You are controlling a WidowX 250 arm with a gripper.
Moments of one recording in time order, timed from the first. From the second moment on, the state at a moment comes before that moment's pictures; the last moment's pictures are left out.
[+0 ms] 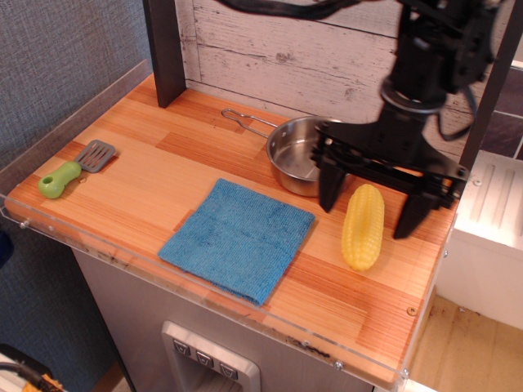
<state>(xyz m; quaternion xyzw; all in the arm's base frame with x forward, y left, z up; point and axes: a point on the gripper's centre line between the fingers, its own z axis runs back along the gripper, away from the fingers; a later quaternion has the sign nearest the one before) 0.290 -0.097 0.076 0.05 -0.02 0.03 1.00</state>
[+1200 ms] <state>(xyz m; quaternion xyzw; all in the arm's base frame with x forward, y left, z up) 0.324 -0.103 0.010 0.04 0.00 -0.03 1.00</state>
